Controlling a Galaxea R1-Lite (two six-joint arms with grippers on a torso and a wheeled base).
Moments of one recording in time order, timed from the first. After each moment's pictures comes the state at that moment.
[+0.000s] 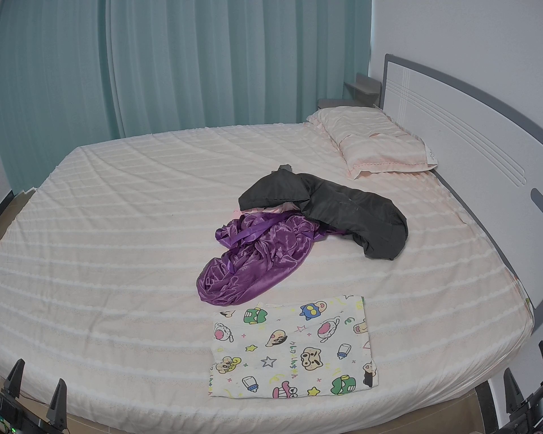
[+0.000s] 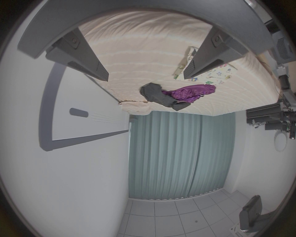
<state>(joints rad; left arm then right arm) 0.00 0.01 -0.02 0.00 0.04 0.00 0.01 0.01 -0.02 -0.03 0.02 -0.09</state>
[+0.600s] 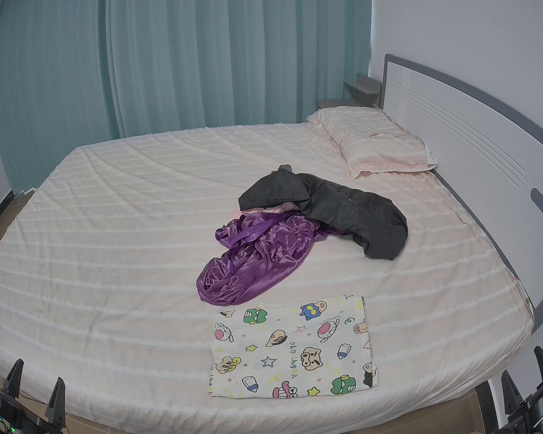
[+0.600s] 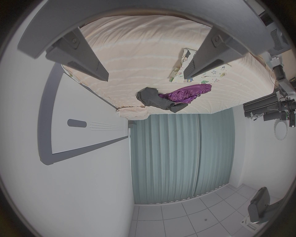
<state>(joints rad) 0.00 0.01 -0.02 0.00 0.05 -0.02 0.01 0.01 -0.02 0.01 0.03 0.00</state>
